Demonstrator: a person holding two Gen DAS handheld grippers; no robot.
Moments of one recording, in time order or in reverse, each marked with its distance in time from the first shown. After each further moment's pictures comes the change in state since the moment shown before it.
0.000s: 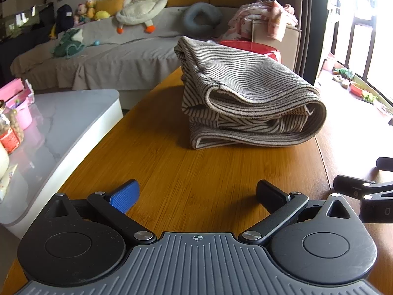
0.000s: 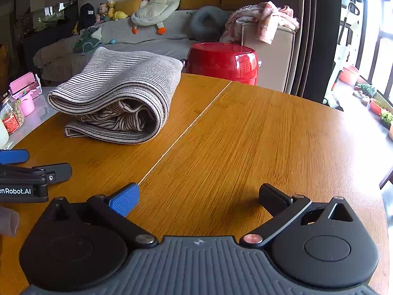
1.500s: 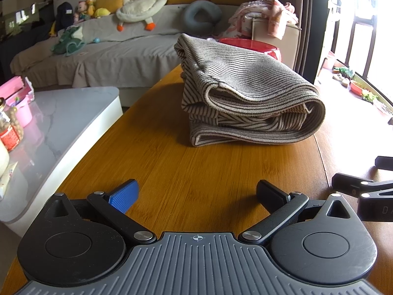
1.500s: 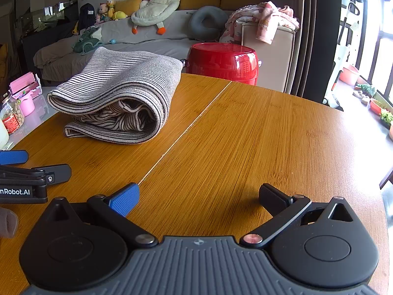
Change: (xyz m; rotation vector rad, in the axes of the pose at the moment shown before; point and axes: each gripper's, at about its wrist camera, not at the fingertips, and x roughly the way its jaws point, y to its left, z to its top) left arm -0.004 -0.001 -0.002 -0.002 0.014 -0.006; right arm -0.001 0.000 0.000 0.001 -0.001 0.000
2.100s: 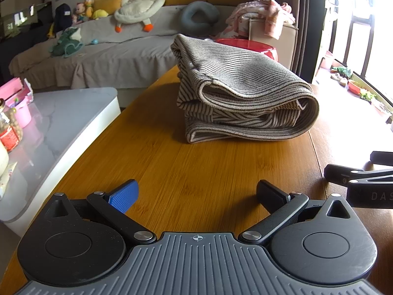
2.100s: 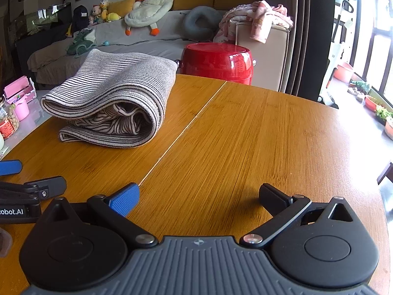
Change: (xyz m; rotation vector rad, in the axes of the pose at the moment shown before) left arm 0.000 -0.002 -0.001 0.004 -0.006 -0.003; right arm 0.003 0.003 0.001 0.023 -0.002 -0.026
